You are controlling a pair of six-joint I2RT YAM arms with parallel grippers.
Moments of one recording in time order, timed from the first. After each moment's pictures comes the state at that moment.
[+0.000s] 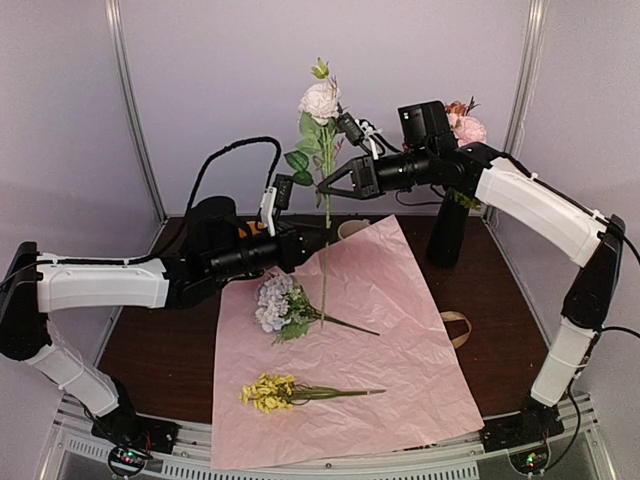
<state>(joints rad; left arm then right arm) -0.90 1.48 0.97 0.49 0.24 -0.43 0.67 1.76 1.85 -0.47 -0.73 0.25</state>
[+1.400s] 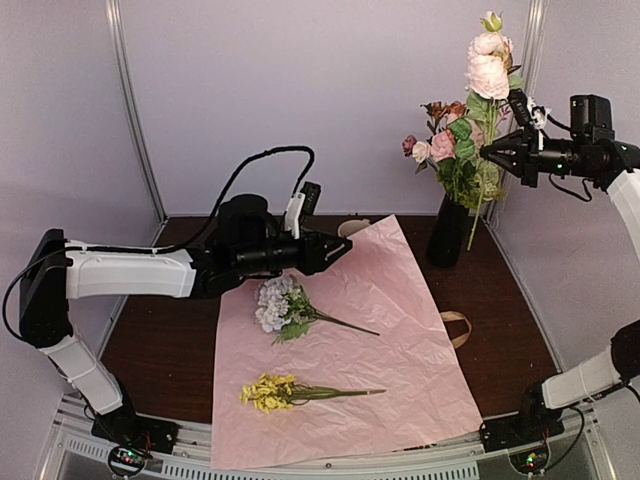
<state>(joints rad) -0.90 1.63 1.11 0.39 0.27 -0.40 -0.03 1.31 1.71 -0.82 -0.96 -0.60</state>
